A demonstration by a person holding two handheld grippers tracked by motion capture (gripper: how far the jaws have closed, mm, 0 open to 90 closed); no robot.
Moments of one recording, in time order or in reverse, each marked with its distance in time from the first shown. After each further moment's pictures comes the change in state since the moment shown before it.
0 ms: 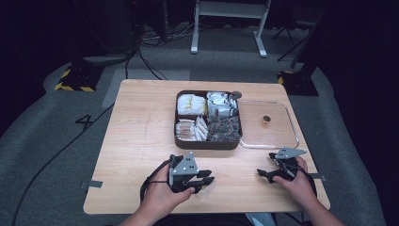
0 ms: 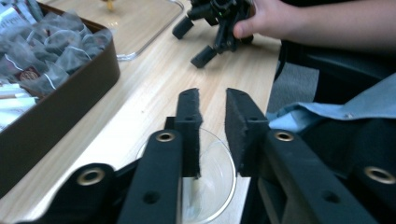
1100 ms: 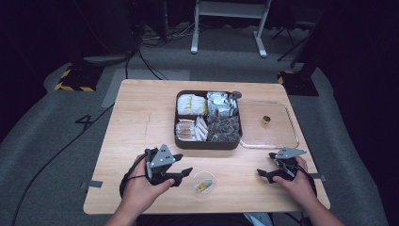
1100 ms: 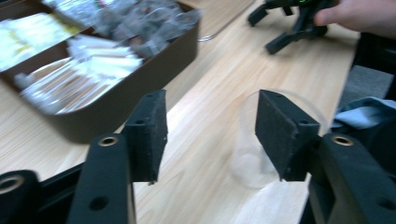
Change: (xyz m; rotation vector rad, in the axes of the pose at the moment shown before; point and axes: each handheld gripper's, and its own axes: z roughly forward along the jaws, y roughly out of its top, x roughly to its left) left arm 0.040 -0.027 -0.041 0.010 0.234 -0.083; right arm 0.000 0.000 0.000 0.001 0.000 0.000
